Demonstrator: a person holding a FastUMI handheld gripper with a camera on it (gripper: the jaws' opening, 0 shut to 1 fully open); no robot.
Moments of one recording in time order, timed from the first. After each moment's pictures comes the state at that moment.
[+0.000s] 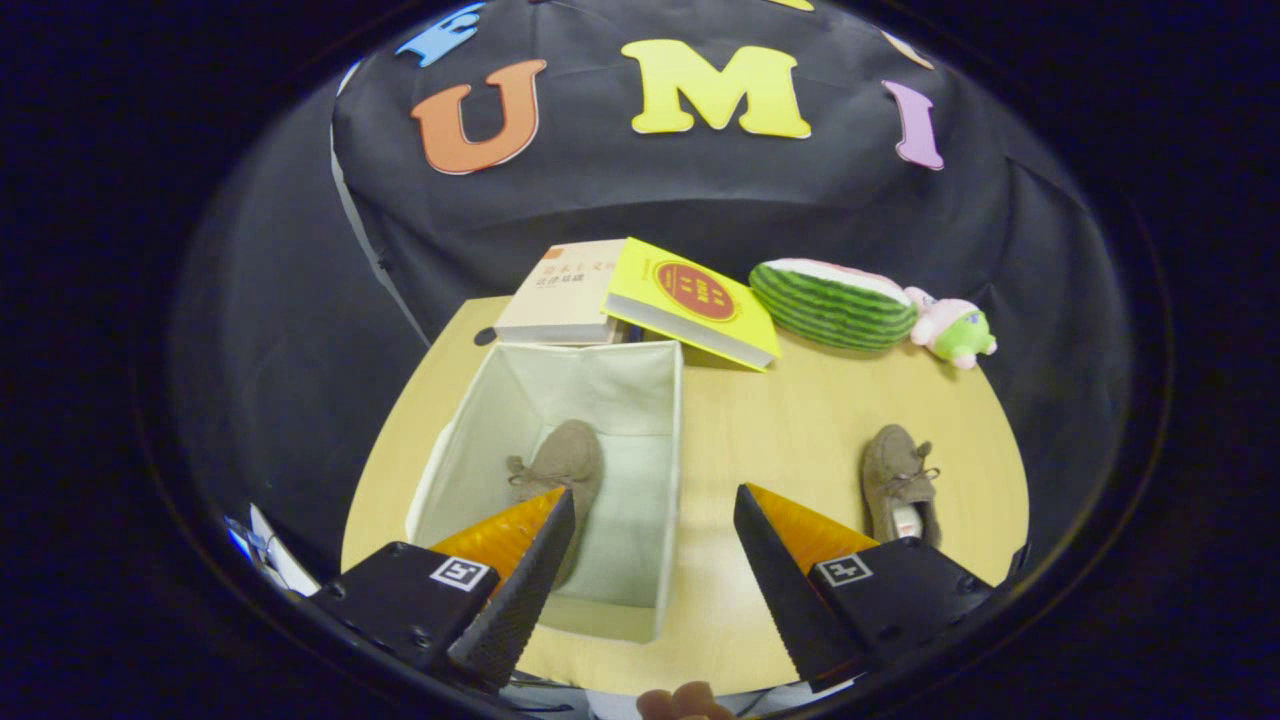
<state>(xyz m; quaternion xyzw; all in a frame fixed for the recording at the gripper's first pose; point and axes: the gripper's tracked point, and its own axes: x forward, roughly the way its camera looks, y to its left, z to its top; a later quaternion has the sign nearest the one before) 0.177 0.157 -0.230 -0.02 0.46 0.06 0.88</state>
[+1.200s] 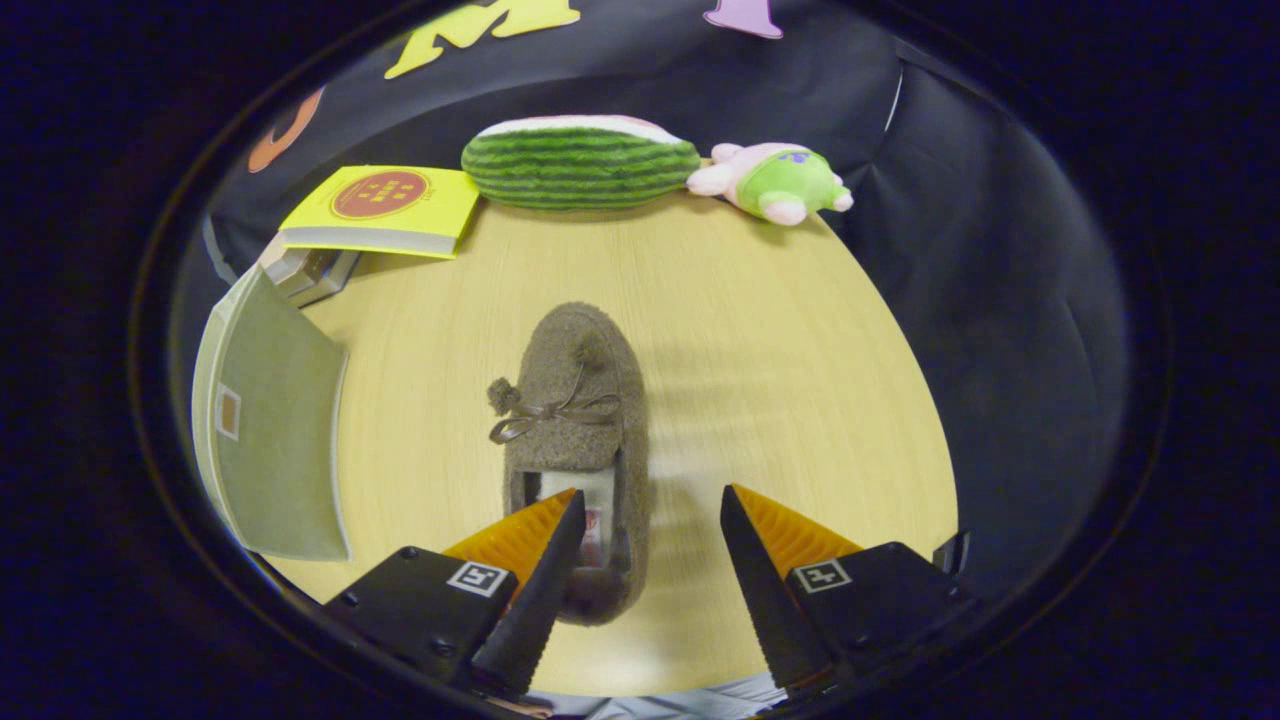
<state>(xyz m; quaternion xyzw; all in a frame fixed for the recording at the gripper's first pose) 0.177 -0.148 -0.354 -0.03 0.59 -0.09 0.80</state>
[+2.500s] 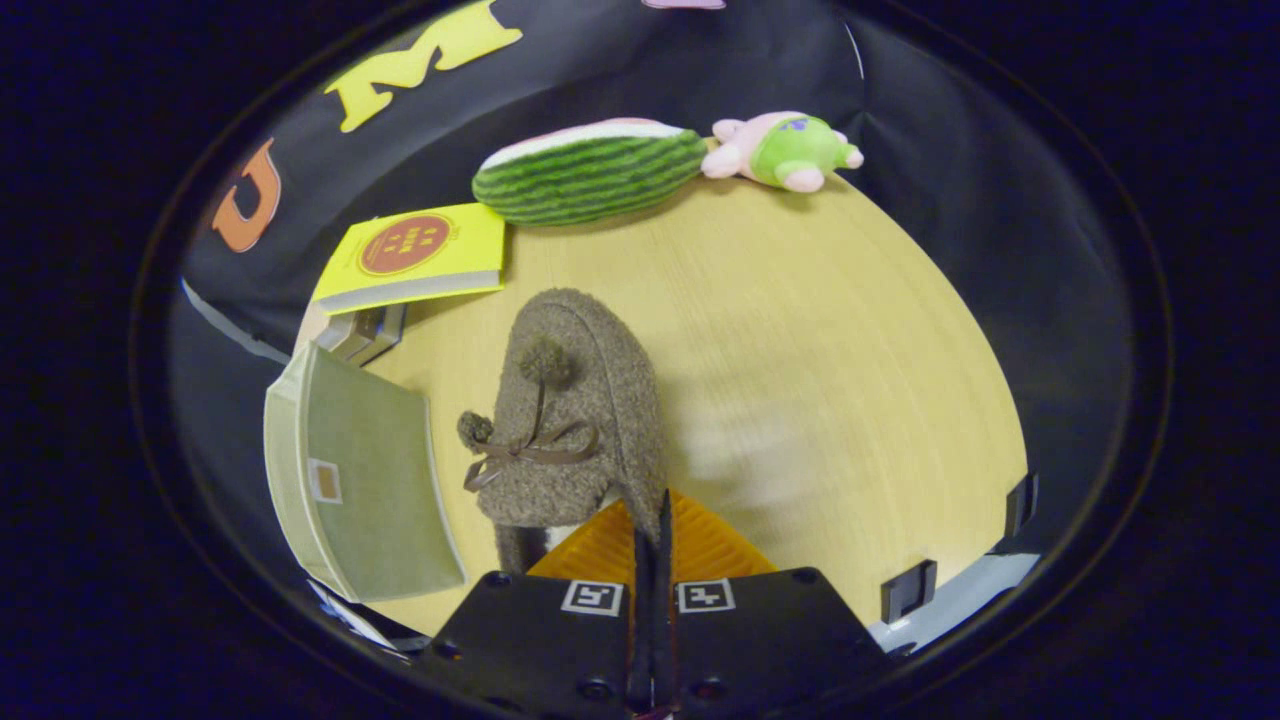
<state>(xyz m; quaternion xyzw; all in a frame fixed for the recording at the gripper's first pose) 0.177 -0.079 -0.299 0.11 0.59 -0.06 0.80</state>
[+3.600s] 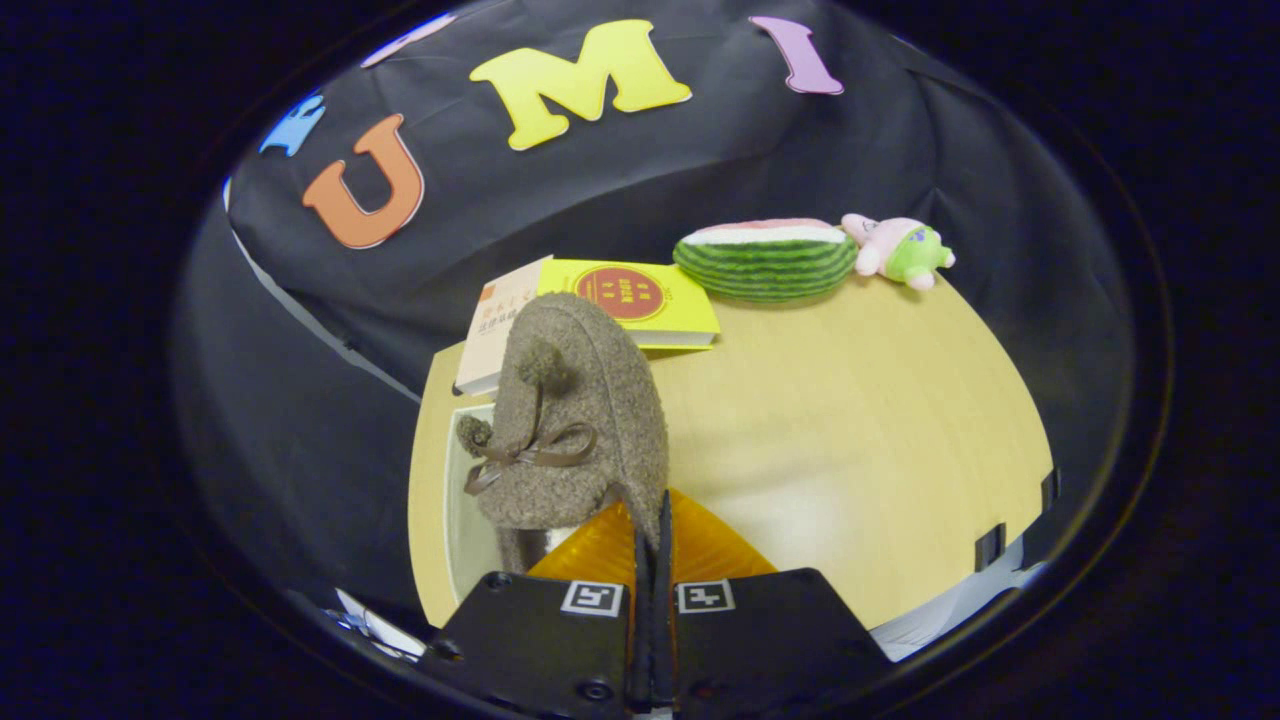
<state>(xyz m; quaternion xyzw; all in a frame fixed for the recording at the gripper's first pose) 0.196 0.146 -0.198 0.13 0.51 0.00 0.85</state>
